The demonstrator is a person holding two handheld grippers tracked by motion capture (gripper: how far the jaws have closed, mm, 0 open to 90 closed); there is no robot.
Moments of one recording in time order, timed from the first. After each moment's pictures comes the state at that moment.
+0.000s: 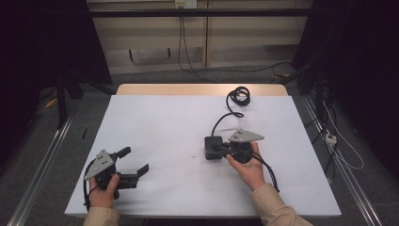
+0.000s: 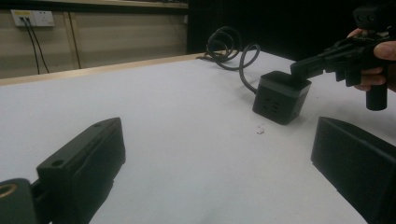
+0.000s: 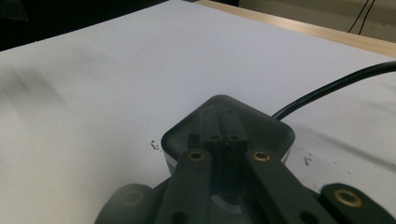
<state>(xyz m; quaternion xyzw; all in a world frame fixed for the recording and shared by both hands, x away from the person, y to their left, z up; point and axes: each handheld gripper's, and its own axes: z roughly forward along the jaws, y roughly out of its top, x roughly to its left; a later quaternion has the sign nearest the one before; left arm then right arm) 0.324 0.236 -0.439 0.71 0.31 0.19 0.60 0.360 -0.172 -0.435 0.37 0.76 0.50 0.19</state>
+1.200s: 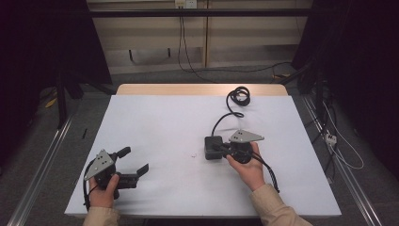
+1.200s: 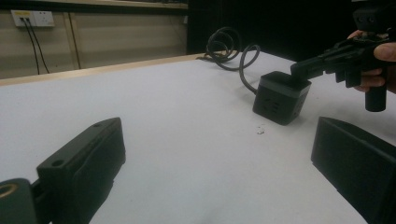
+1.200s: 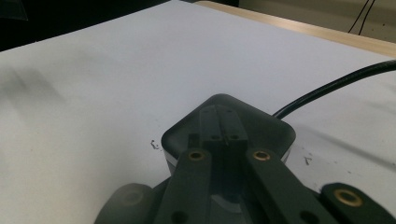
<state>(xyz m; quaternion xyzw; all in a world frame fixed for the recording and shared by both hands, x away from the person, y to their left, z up) 0.325 0.237 -0.439 0.72 0.31 0.19 0.60 0.359 -0.173 -0.436 0.37 0.76 0.50 0.19</state>
